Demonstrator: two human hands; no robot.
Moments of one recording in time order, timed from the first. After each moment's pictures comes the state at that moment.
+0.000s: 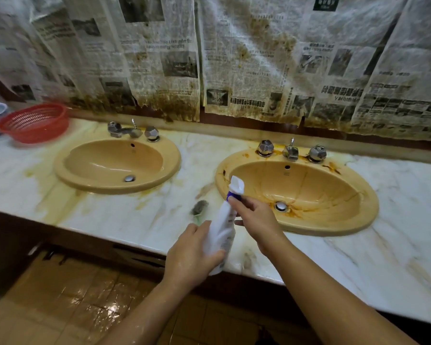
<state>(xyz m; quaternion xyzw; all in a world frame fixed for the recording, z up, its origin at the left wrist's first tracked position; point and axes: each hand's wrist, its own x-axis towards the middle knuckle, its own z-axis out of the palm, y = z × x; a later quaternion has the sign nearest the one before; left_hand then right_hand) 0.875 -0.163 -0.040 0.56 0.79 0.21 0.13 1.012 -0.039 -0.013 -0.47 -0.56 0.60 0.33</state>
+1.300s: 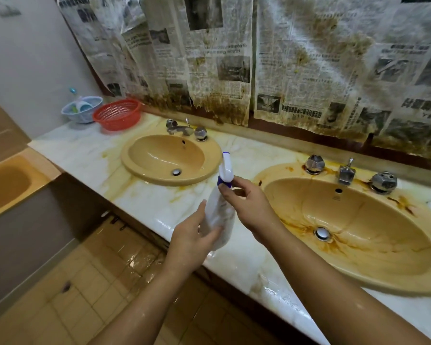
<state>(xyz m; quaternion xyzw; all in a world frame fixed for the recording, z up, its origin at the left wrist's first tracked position) 0.872 -0.141 -0.015 0.37 0.81 0.43 0.15 0.969 0.006 0.032 -0.26 -0.68 0.63 0.27</state>
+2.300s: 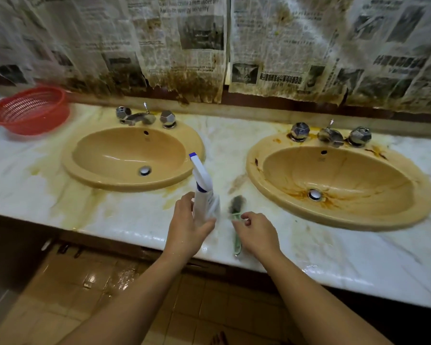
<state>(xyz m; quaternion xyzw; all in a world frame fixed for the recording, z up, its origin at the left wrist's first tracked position) 0.718 -0.130 -0.073 0.47 0.76 0.39 0.24 0.893 -0.049 -0.110 -0.62 -0.69 0.35 0.12</state>
